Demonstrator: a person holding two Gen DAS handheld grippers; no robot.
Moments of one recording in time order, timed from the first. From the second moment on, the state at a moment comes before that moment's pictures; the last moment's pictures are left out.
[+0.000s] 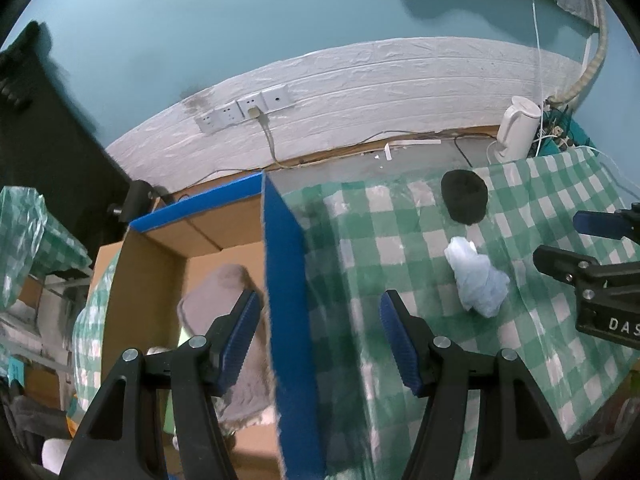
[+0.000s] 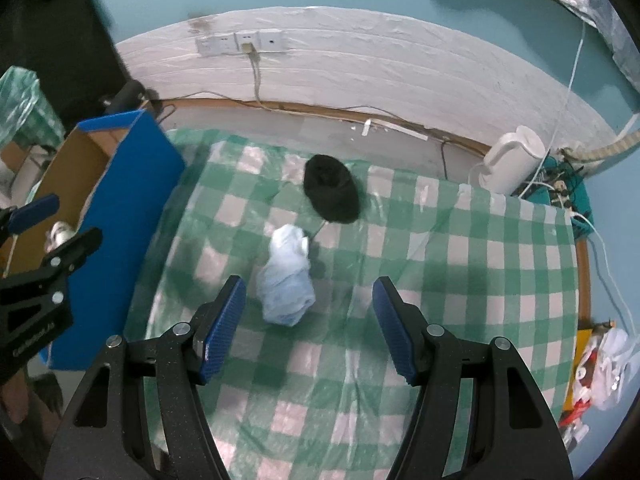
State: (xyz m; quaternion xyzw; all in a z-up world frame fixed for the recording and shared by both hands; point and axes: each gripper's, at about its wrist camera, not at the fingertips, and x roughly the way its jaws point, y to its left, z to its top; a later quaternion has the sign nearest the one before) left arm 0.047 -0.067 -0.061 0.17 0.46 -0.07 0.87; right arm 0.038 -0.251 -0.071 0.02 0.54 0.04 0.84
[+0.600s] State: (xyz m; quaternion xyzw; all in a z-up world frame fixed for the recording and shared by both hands) left arm 0.092 -0.102 -0.107 0.19 0.49 -0.08 0.85; right arm 0.104 -0.261 -0.119 0.01 0.56 0.05 0.83
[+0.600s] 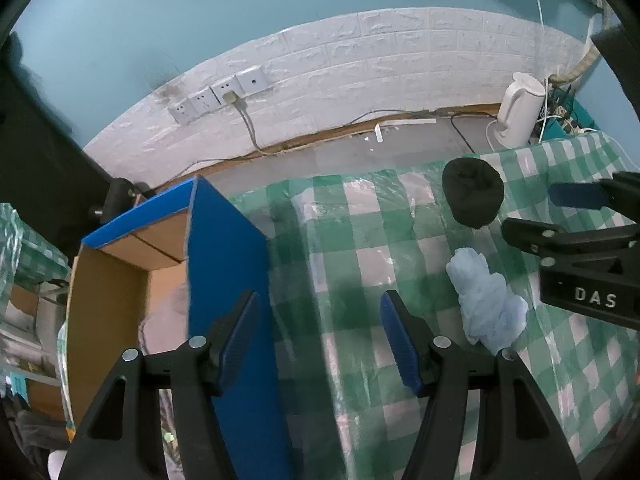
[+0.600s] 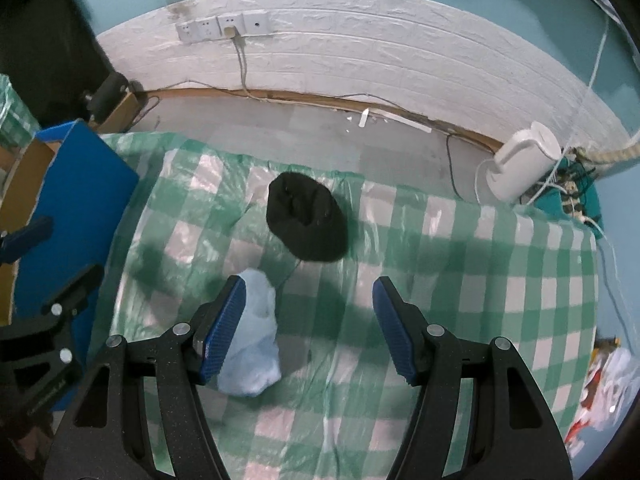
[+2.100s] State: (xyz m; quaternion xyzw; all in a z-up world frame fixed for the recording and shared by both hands) left arm 0.106 -0.134 -0.143 0.14 0.56 -0.13 0.81; right arm 0.085 -0.286 -0.164 0.02 0.60 0.02 0.80
